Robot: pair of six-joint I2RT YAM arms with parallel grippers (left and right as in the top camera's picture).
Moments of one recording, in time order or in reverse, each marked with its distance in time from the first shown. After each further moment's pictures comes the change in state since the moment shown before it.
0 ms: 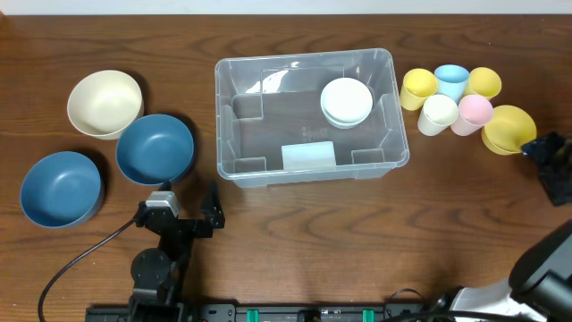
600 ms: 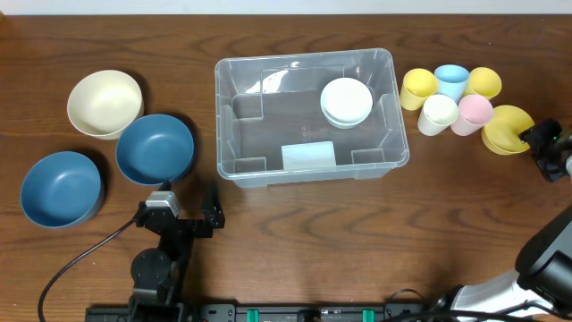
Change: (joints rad) left arm 0.000 0.000 0.000 0.000 0.000 0.000; right arm 0.000 0.086 -0.005 0.242 -0.125 -0.079
